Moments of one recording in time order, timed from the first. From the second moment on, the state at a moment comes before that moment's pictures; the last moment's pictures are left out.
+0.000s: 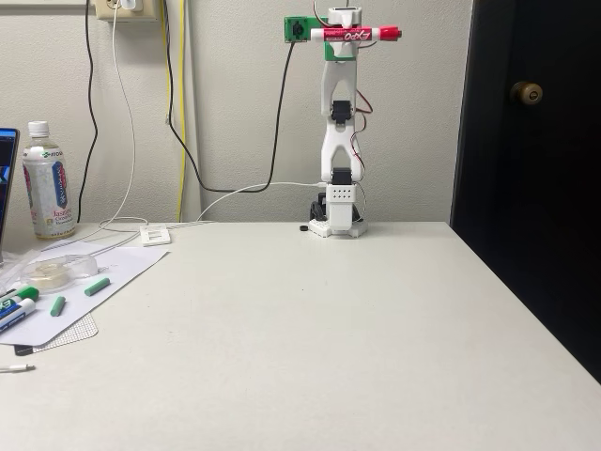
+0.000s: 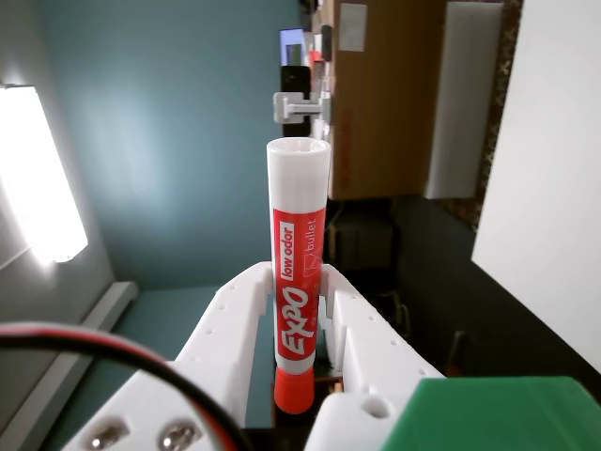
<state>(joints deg) -3.9 138.3 56.2 83.2 5.3</state>
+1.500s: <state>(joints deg) -3.4 173.3 149.6 20.0 -4.0</state>
